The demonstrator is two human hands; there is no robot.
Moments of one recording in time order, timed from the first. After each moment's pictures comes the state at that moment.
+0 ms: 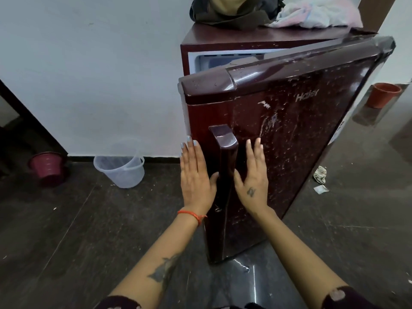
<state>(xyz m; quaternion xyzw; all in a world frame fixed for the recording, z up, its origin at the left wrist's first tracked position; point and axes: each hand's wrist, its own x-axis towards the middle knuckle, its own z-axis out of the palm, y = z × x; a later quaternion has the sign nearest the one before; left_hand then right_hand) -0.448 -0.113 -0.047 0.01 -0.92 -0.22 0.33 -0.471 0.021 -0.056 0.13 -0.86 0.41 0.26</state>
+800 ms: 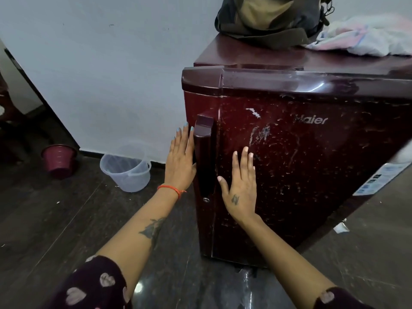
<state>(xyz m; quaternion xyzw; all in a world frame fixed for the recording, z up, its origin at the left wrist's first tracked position) -0.613 -0.196 -0.030 0.02 -0.96 -0.12 0.24 -0.612 -0.025 -0.074 0.18 -0.91 0.31 0.21</state>
